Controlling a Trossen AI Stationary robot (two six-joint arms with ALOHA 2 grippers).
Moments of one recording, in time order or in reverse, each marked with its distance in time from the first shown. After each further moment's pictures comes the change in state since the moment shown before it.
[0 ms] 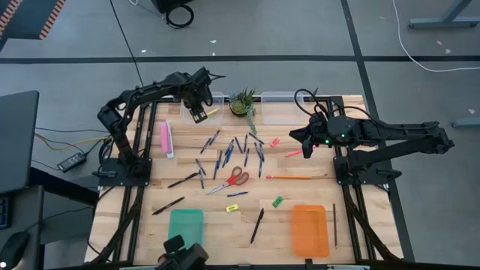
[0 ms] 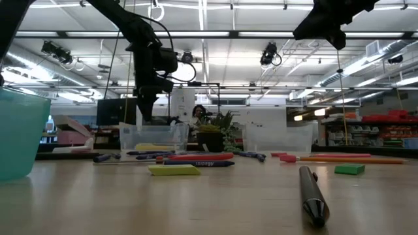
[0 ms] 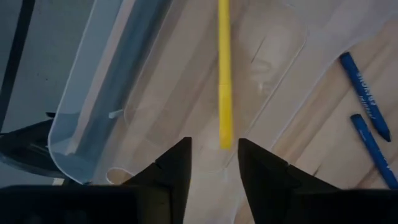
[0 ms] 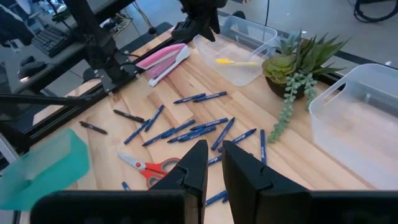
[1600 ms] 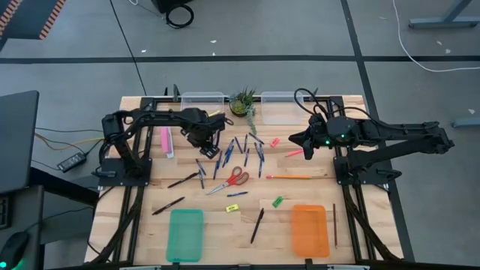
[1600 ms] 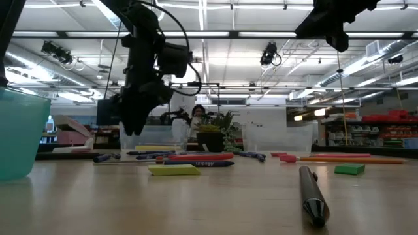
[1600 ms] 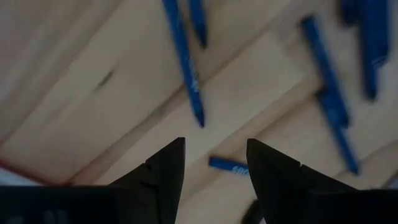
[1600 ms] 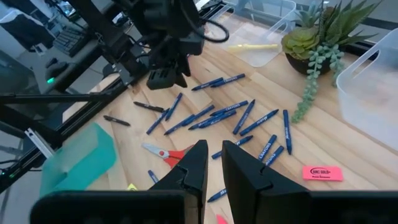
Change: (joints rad) left arm -0.405 -0.026 -0.222 -0.039 0.158 -0.769; right arm 0.000 0.000 0.000 -0.015 -0.088 0.107
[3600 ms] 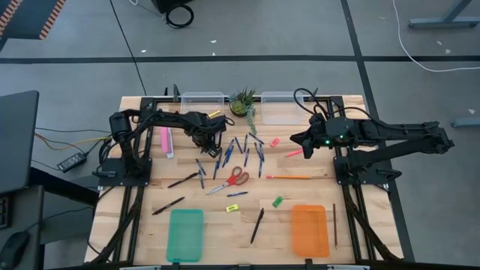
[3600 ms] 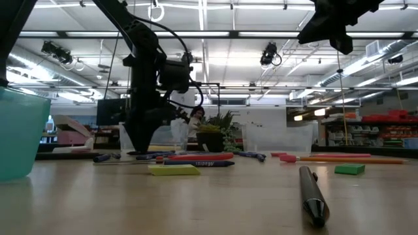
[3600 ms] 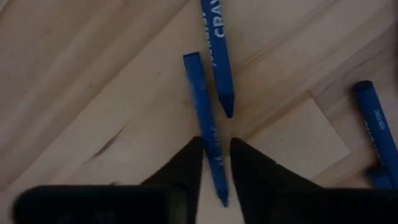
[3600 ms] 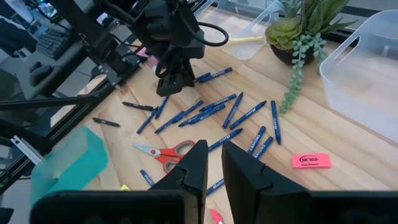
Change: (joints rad) left arm 0.020 0.091 -0.077 0.232 -0.074 0.009; right arm 0.000 0.000 0.000 -0.044 0.031 0.057
